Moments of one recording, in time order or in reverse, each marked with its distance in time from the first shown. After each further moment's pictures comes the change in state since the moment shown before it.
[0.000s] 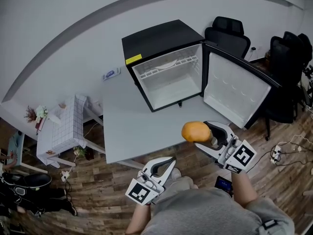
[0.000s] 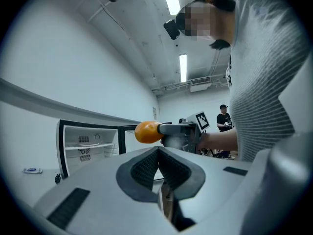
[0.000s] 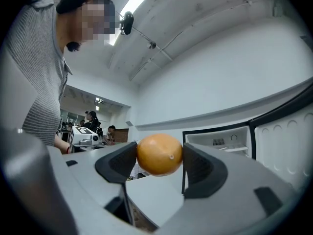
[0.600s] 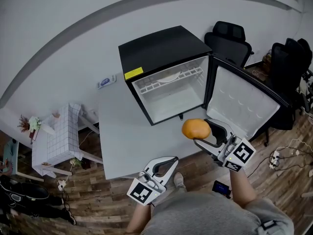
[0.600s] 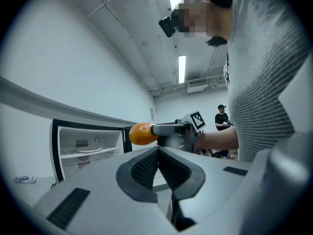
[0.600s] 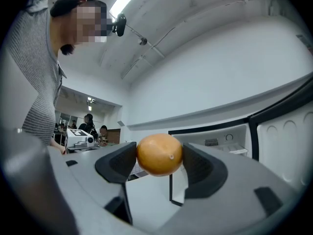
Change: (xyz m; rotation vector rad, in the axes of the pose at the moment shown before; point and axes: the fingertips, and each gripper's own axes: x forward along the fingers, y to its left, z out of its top) left arm 0.049 0.089 -0.001 0.021 -0.036 -0.064; right arm 0.071 -0.085 -0.009 0.031 0.014 -0.072
